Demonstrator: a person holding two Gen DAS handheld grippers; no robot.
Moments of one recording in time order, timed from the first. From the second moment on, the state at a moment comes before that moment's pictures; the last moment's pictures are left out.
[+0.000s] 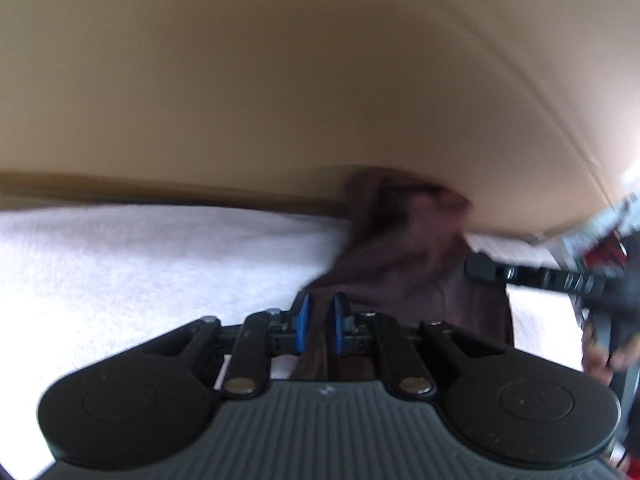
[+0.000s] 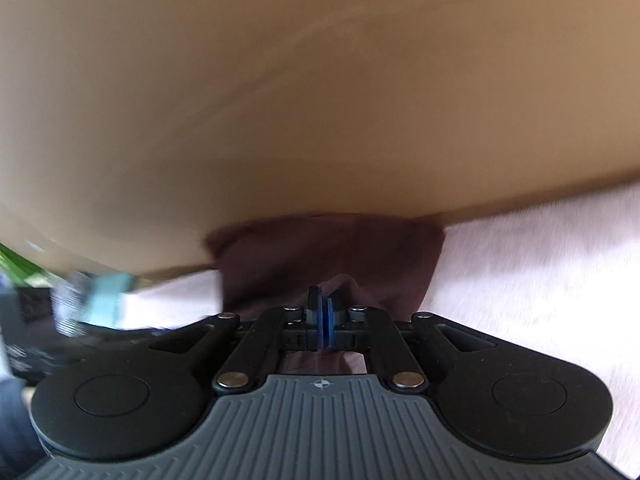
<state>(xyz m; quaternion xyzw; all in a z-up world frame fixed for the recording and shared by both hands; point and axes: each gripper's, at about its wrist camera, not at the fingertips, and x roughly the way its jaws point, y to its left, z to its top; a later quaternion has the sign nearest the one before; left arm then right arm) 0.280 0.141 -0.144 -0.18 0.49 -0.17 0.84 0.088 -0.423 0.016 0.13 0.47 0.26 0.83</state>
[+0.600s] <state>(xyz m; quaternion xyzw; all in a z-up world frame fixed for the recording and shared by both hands) 0.206 0.206 -0.098 -0.17 0.50 -0.21 0.82 0.012 -0.423 0.080 0.13 0.44 0.28 0.84</state>
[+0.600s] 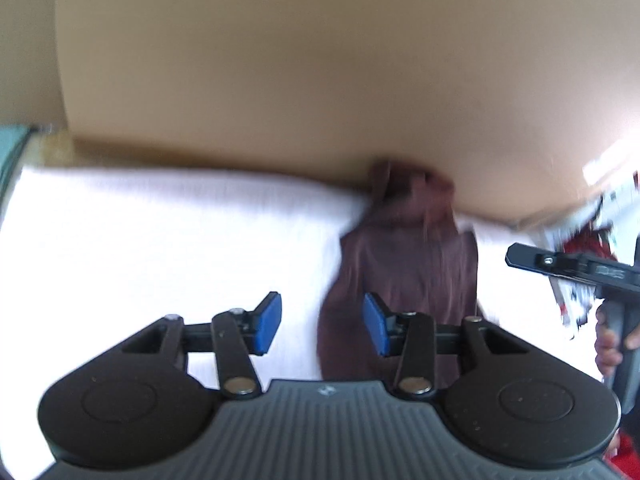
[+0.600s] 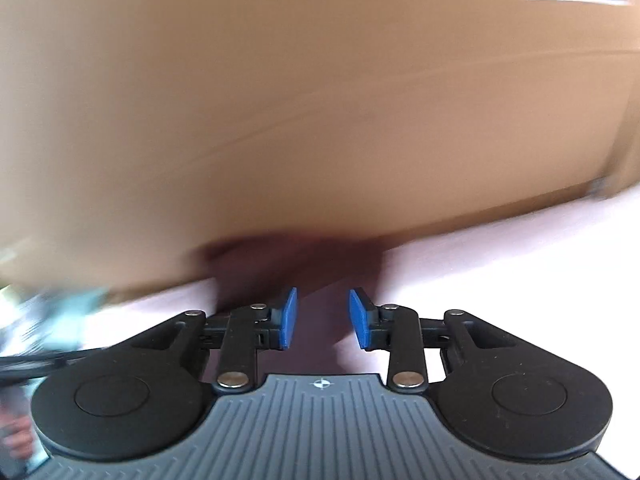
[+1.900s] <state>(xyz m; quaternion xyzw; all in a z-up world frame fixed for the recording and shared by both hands) 0.238 0.157 -0.156 -0.30 0.53 -0.24 0.75 -0.049 -0.354 0.009 0.08 0.52 0.31 0.79</state>
